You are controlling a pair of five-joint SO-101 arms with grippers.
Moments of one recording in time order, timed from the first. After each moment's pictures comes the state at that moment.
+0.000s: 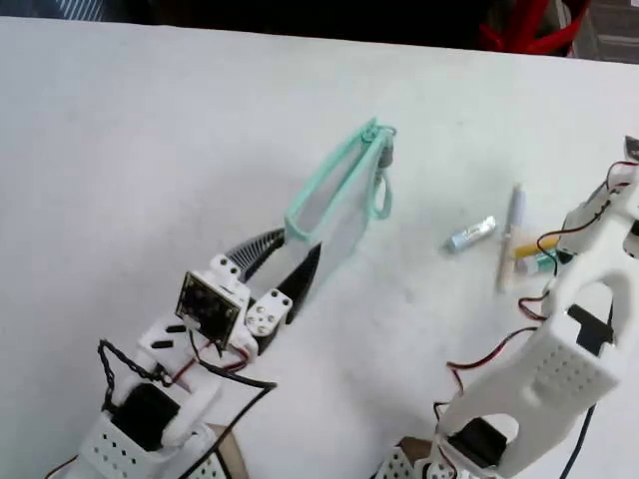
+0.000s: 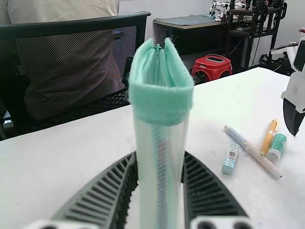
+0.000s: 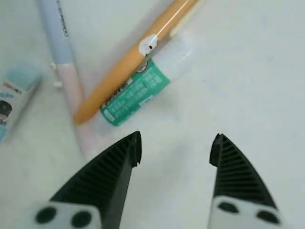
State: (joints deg) left arm 29.6 -96.1 85.5 29.6 -2.8; right arm 34.2 28.1 -18.5 82.9 15.5
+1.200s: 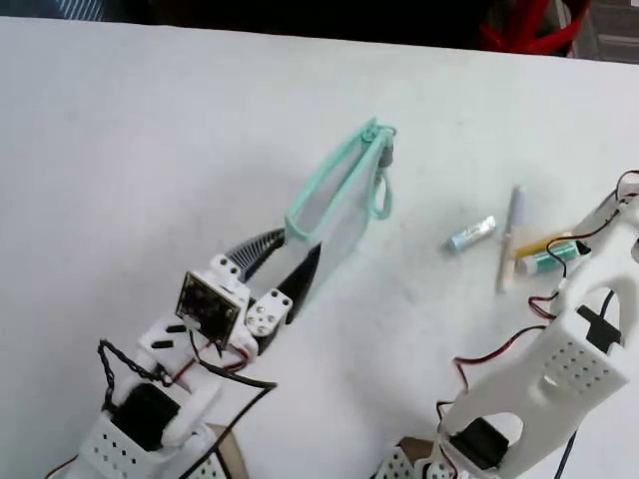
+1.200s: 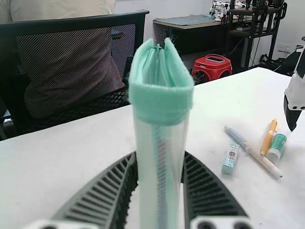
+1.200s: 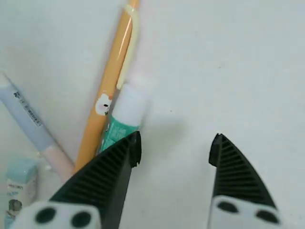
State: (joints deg) left arm 29.6 -96.1 85.5 29.6 -2.8; right arm 37.3 31.5 -18.5 72.1 -7.1
